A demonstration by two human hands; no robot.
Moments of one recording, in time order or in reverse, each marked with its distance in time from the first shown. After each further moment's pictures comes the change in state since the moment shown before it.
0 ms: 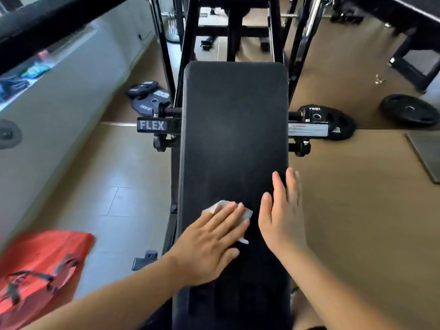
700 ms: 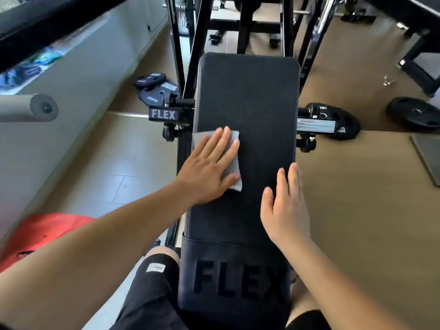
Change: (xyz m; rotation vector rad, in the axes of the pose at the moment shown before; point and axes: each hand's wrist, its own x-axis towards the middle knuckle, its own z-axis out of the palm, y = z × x) left_hand 0.062 -0.080 -0.031 0.050 0.038 -0.302; right_hand -0.011 -0.007 0.000 -0.108 -0.071 -0.009
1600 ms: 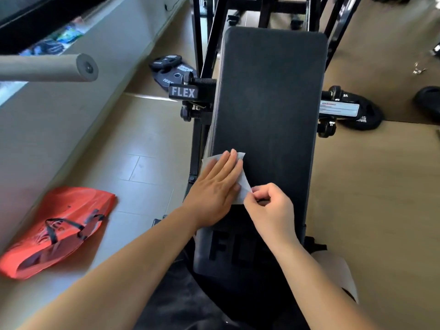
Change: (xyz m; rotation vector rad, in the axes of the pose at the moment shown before) left_hand -0.101 0.032 0.028 -0.383 0.010 -0.037; right_hand -0.061 -0.065 -0.006 0.647 -0.137 0.283
